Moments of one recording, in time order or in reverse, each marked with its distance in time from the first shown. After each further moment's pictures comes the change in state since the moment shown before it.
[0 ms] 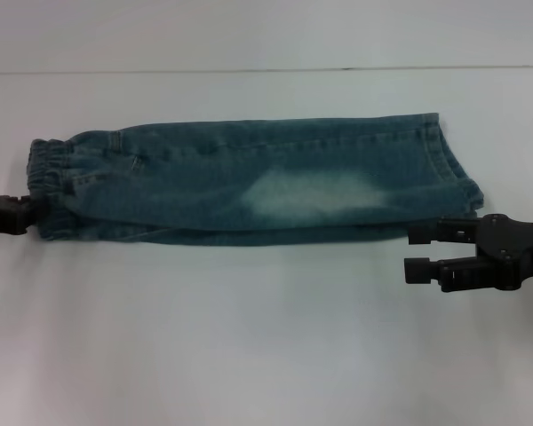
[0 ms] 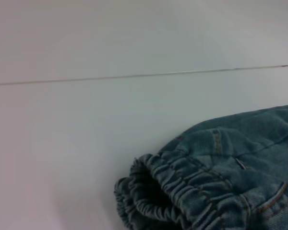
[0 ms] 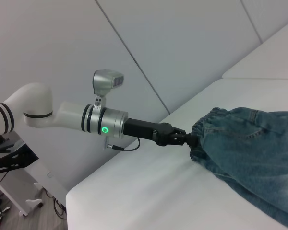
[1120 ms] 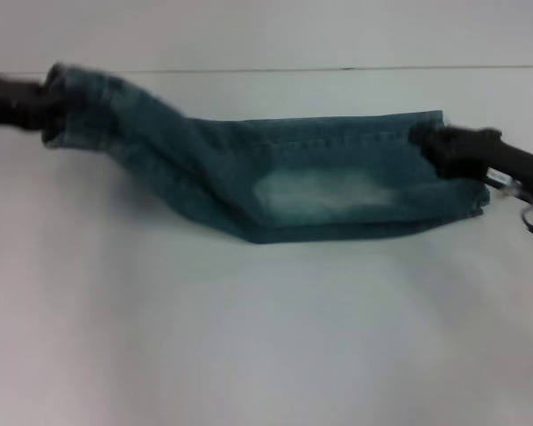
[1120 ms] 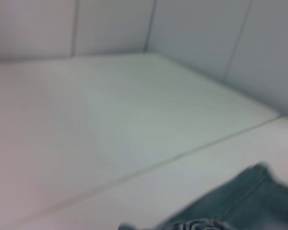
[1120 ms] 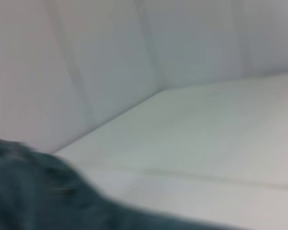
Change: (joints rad) left arm -0.104 0.028 -0.009 0.251 -0.140 0.354 -0.055; right arm 0.032 0.103 0.040 0.222 0.378 0.691 -0.453
